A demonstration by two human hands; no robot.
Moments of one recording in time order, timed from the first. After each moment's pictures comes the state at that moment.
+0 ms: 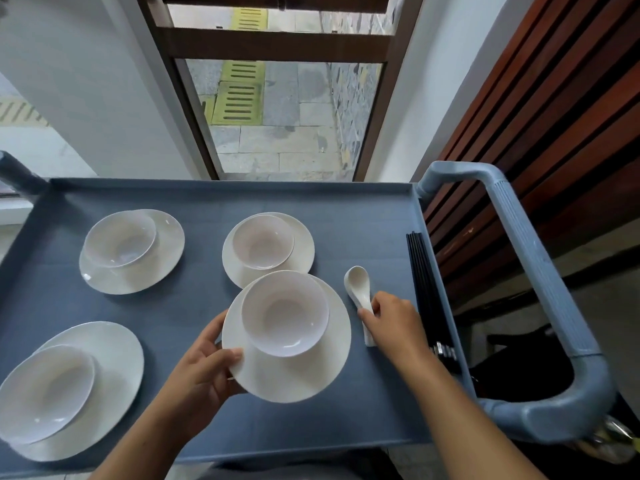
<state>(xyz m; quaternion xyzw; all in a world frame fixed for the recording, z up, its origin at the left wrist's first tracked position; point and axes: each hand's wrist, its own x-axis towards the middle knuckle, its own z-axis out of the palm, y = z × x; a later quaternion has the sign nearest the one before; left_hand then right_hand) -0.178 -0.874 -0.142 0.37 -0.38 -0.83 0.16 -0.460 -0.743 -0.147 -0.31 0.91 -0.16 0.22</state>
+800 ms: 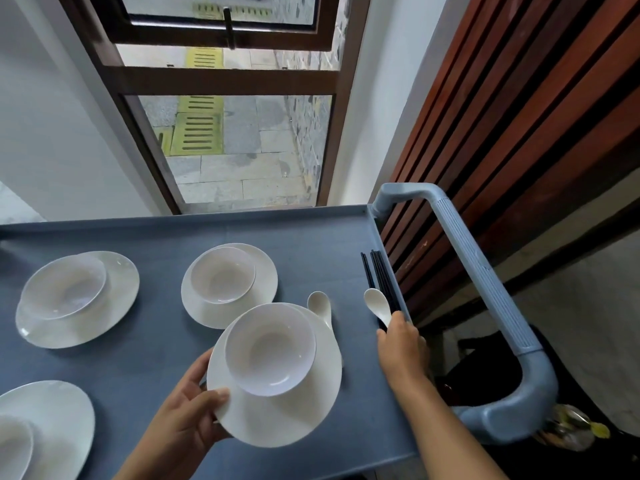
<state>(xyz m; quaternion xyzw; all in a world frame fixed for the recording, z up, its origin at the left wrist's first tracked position) -0.199 -0.866 -0.148 0.36 -0.37 -0.85 0.11 -0.491 -0.704 -0.154 -0.19 0.97 -0.11 0.11</state>
